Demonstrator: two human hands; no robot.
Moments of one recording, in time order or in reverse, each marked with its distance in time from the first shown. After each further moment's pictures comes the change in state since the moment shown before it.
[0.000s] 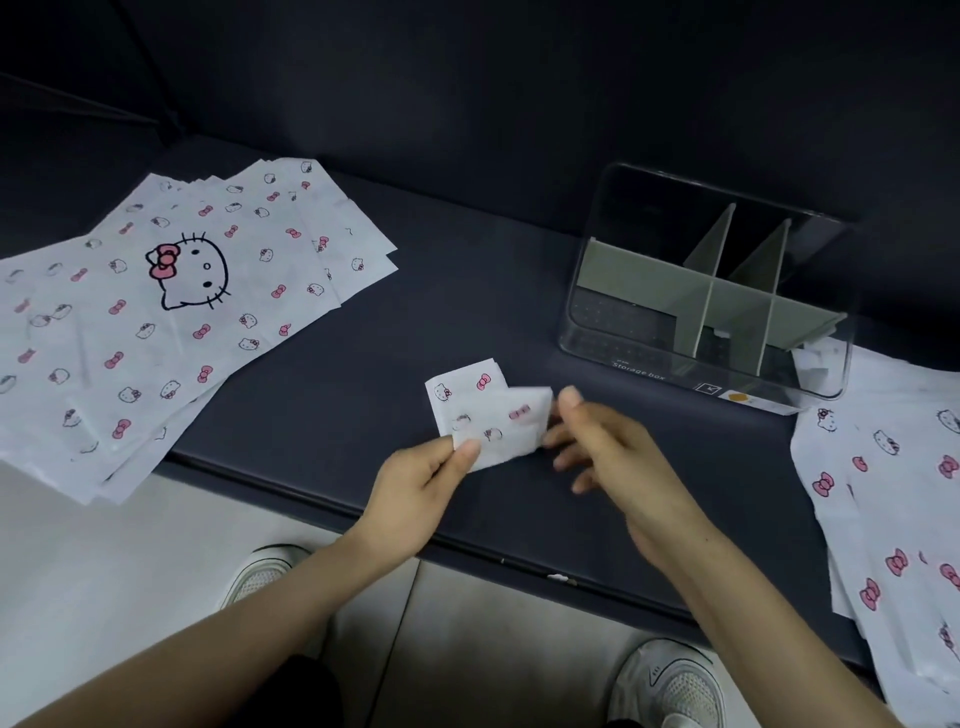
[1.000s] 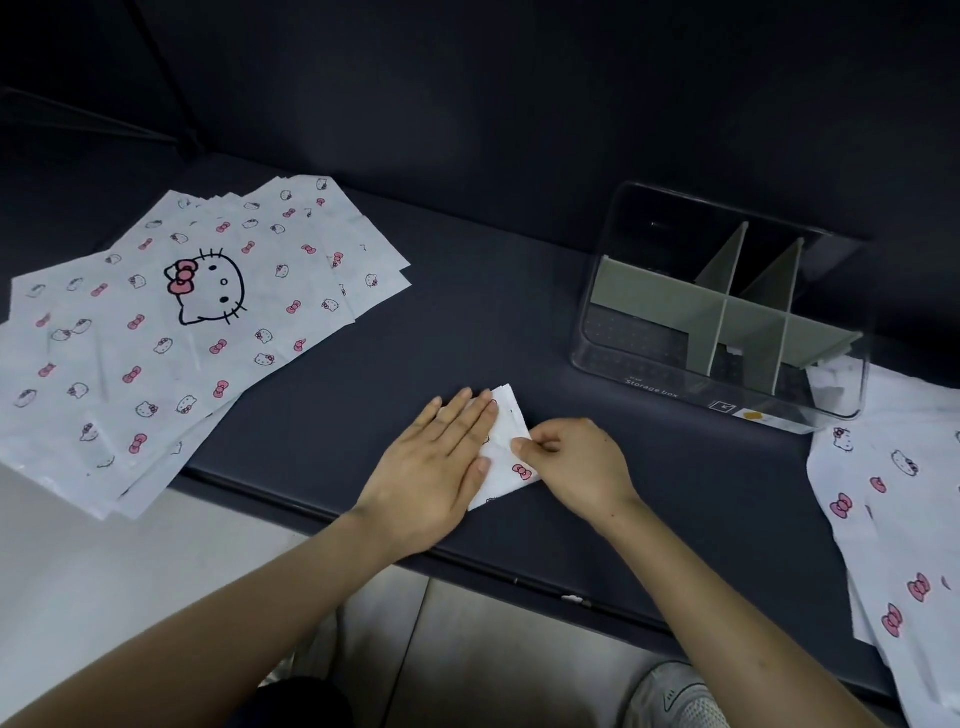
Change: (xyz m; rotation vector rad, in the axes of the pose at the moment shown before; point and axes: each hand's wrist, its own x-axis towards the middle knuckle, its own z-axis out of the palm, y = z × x) left_hand 0.031 -0.023 -0.010 0.984 -0.073 0.453; right_hand 0.055 0.024 0.028 -0.670 0.080 -0.144
